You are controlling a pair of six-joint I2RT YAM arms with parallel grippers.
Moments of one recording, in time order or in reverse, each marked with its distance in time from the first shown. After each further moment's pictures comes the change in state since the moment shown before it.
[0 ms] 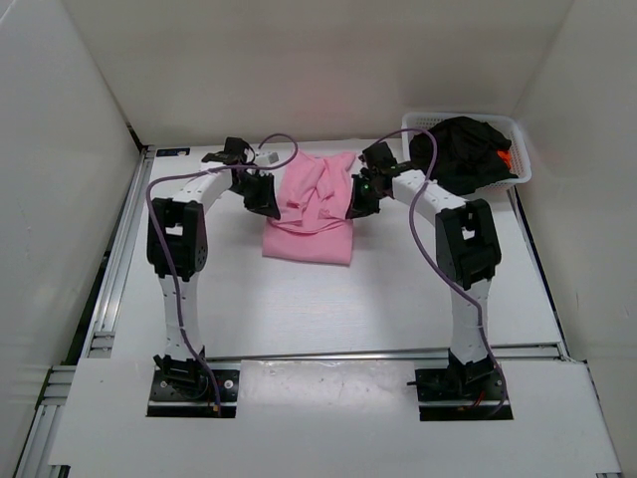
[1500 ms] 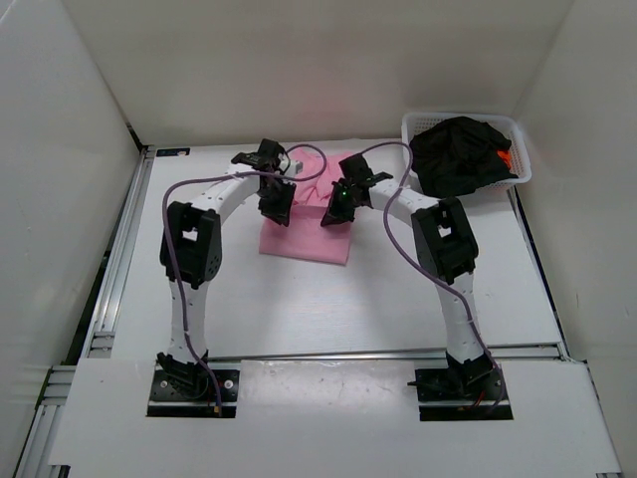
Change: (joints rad) left arm -0.183 -0.034 0.032 -0.087 -0.372 0.004; right arm 0.095 0.151 0.058 0.144 -0.050 0.246
